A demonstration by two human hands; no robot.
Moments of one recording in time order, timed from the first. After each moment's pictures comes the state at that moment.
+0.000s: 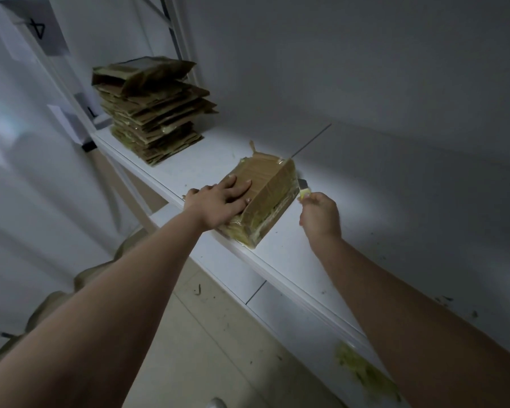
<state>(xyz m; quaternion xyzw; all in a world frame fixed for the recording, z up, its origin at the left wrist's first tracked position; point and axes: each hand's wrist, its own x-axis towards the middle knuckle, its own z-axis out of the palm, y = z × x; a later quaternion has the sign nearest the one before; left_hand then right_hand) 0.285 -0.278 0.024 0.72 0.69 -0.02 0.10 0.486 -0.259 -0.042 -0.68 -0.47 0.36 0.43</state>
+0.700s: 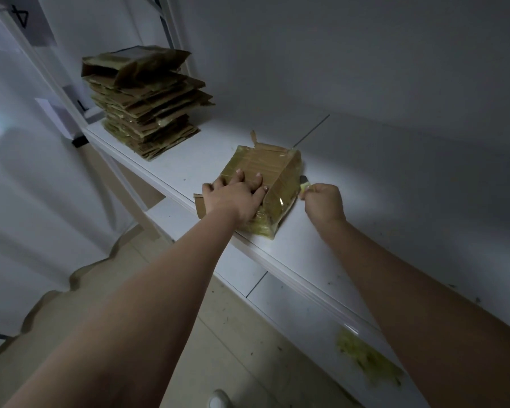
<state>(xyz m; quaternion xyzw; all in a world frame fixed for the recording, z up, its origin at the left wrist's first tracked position) 0.325 -0.274 0.013 0.67 0.73 -0.03 0.07 0.489 -0.248 -0.038 -0.67 -0.48 0.39 0.41</state>
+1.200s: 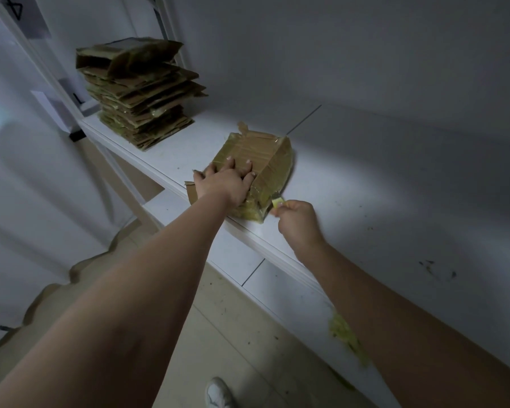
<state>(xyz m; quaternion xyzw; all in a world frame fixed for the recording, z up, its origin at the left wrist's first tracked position) 0.330 -0.279 0.013 0.66 0.75 -0.03 0.08 0.473 -0.329 -0.035 -0.59 -0.45 0.51 0.42</state>
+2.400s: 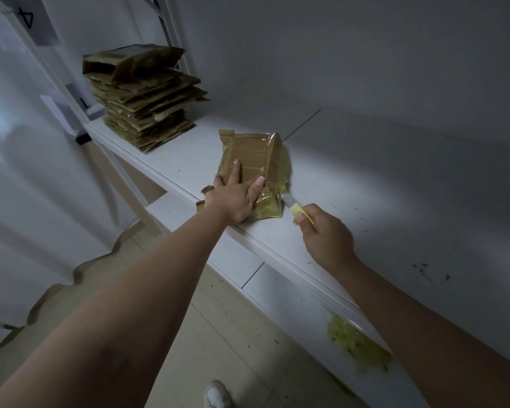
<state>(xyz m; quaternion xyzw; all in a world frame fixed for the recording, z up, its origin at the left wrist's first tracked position) 0.342 -0.302 0.008 0.70 0.70 -0.01 0.14 0.535 -0.345 -0.052 -0.60 -0.71 0.16 0.33</state>
